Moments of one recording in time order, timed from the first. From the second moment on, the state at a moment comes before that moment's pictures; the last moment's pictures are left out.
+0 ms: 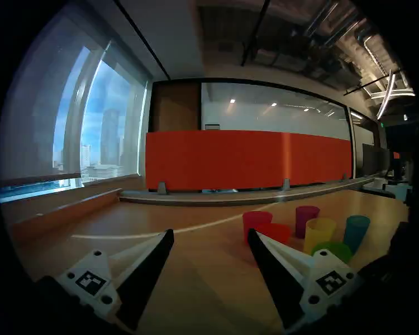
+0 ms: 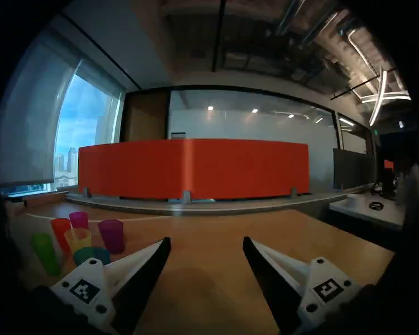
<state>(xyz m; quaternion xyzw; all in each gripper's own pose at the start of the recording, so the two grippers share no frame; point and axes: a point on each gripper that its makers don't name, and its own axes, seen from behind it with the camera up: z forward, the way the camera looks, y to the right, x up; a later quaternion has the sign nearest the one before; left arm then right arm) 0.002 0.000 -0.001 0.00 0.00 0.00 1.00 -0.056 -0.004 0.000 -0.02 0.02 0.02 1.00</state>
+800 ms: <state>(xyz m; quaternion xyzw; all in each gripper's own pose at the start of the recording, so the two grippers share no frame) 0.001 -0.001 -0.001 0.00 0.00 0.00 1.00 -0.061 0.000 -0.002 -0.02 0.02 0.02 1.00</state>
